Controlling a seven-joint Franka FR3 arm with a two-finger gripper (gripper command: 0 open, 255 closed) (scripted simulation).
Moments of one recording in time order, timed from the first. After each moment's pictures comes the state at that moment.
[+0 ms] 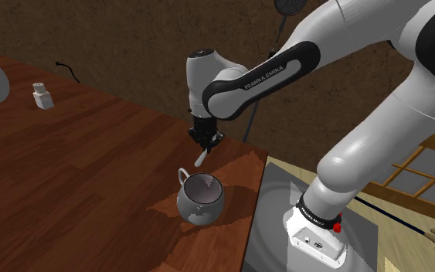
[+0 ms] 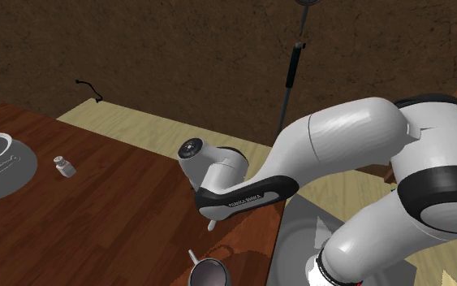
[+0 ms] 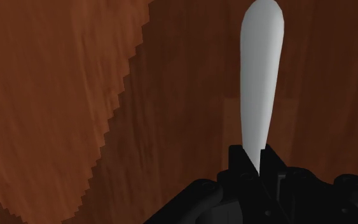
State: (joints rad) arm -0.29 -0.15 0.63 -2.45 -0.06 2.18 1.61
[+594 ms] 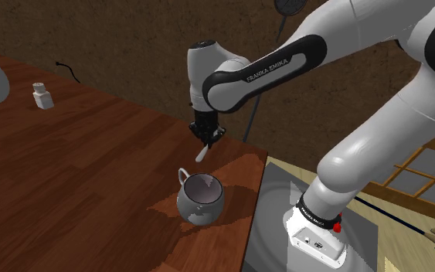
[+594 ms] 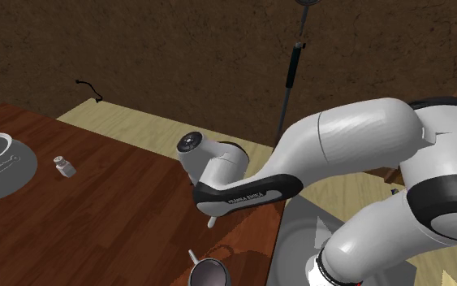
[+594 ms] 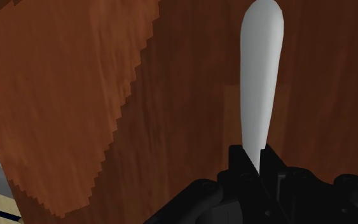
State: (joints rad) arm -0.28 -0.19 0.62 -2.43 -0.04 2.12 1.58
